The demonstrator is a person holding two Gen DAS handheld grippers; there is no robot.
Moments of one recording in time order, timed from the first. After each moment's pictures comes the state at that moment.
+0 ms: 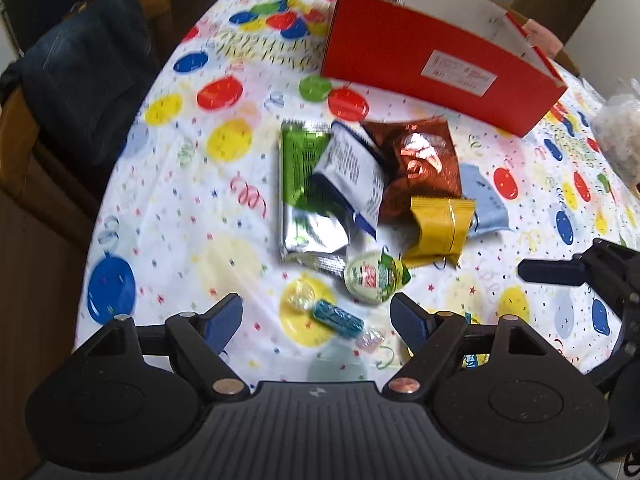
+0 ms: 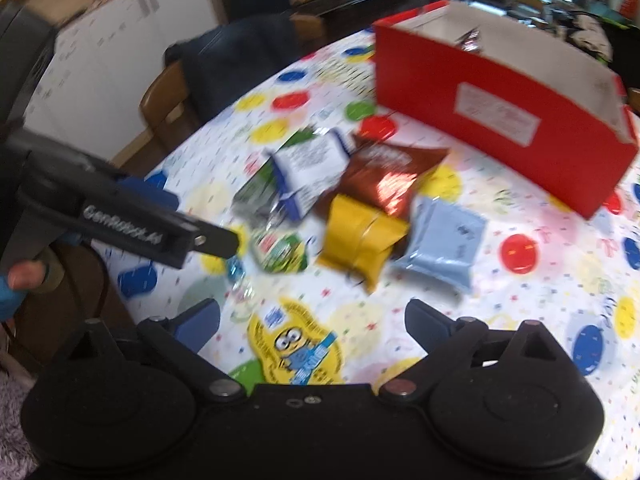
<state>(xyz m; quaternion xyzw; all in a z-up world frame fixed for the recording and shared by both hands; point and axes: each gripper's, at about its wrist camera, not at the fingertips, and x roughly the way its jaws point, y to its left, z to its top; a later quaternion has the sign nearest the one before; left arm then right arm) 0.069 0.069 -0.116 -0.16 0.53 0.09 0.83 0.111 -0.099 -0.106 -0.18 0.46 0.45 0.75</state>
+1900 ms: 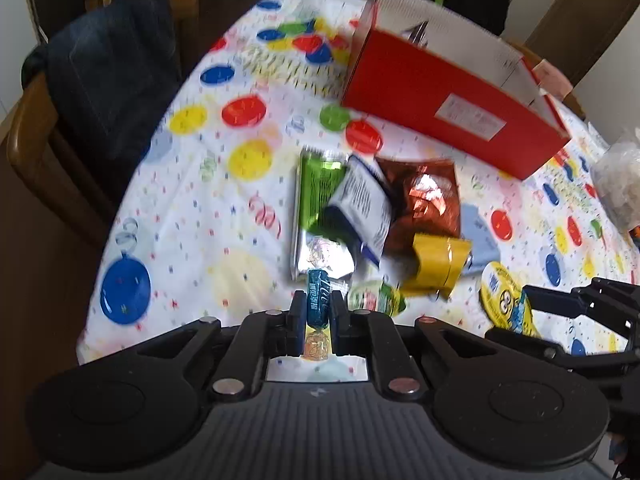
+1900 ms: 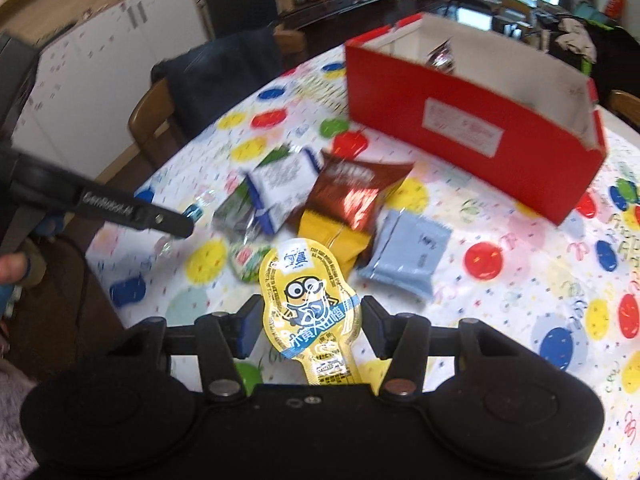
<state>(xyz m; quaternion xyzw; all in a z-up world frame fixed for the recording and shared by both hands) 0.064 0.088 -0.089 -0.20 0.50 0.11 0.84 0.129 -0.120 -0.076 -0.14 0.44 0.42 0.78</state>
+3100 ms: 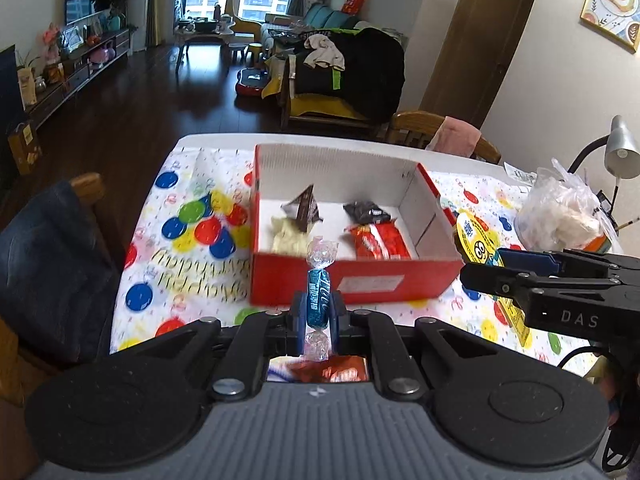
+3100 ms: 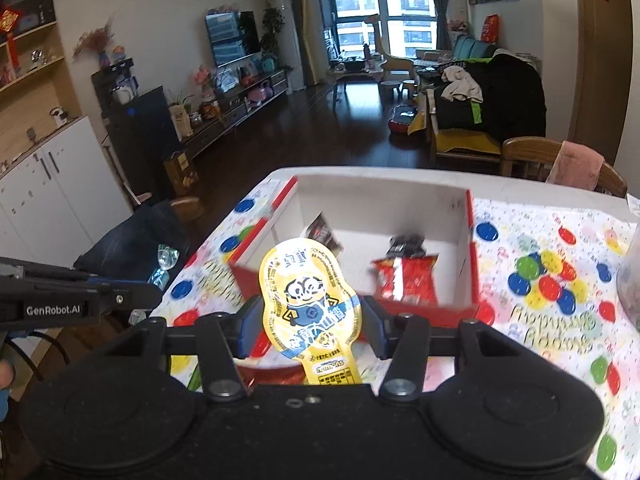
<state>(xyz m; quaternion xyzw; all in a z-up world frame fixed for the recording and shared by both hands) 0.162 0.090 0.025 -0.11 0.38 0.01 0.92 0.224 -0.127 0.023 -0.02 0.35 0.30 0.89</state>
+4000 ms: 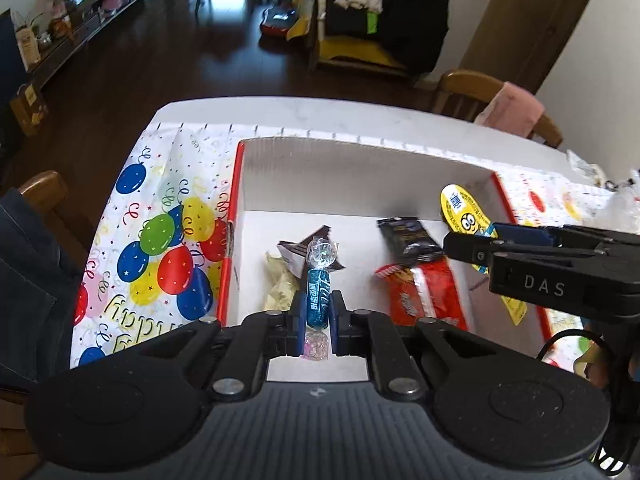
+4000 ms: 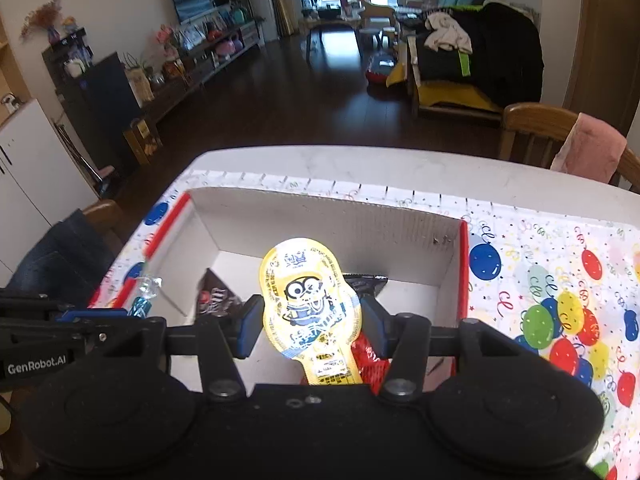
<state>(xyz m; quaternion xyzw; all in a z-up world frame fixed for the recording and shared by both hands) 0.345 0.094 -0.028 -0.12 0.48 0.05 0.87 0.407 -0.085 -0.036 -0.04 0.44 0.27 0.86</state>
